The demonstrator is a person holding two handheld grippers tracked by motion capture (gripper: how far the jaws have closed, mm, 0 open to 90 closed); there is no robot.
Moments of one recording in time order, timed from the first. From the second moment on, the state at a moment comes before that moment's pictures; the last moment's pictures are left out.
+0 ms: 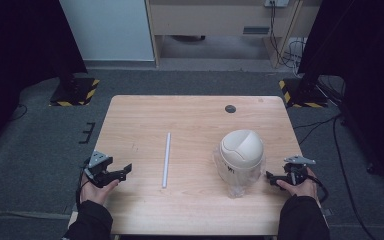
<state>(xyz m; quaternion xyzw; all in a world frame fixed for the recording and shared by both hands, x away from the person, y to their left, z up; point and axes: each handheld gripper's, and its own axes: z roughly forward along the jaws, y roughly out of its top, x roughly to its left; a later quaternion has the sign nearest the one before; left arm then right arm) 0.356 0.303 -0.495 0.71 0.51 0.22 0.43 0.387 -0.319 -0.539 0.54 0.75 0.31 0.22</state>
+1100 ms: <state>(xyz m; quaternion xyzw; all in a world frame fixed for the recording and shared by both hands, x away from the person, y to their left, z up) 0.349 0.275 -0.436 0.70 0.42 0.23 0.53 0.386 -0.319 -0.539 0.53 0.76 0.31 0.22</state>
